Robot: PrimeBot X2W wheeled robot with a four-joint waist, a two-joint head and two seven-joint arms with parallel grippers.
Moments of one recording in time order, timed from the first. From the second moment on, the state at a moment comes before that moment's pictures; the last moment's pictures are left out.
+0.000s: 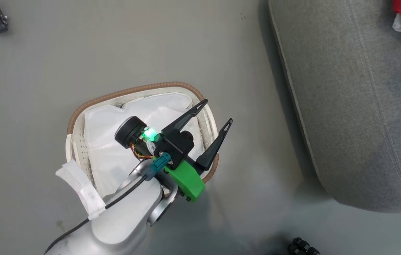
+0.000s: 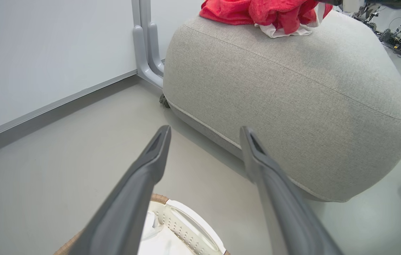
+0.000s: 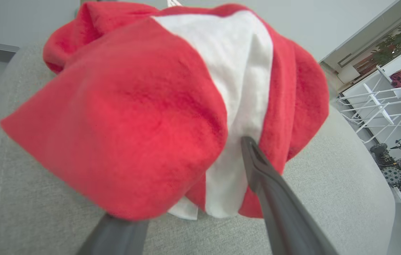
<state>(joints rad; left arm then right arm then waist) -0.67 0.23 -0.94 0.33 -0.44 -0.02 -0.23 -1.01 -0.39 -0.40 1.01 -0.36 0.13 -0.26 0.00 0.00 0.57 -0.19</state>
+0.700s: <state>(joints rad) -0.58 0.23 -0.92 0.35 -0.50 0.00 -0.25 -0.70 -0.34 -0.21 0.87 -0.11 0.13 -0.26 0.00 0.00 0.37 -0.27</state>
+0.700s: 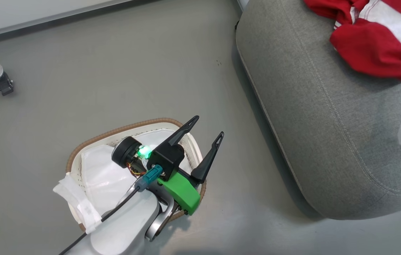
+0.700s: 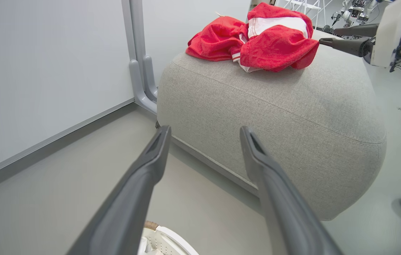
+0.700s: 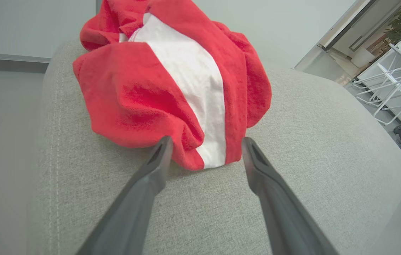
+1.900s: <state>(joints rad) -0.32 0.19 -0.51 0.29 -0.51 0.05 -0.26 -0.58 -0.17 -0.06 0.52 0.06 0.13 -0.25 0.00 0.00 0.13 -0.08</state>
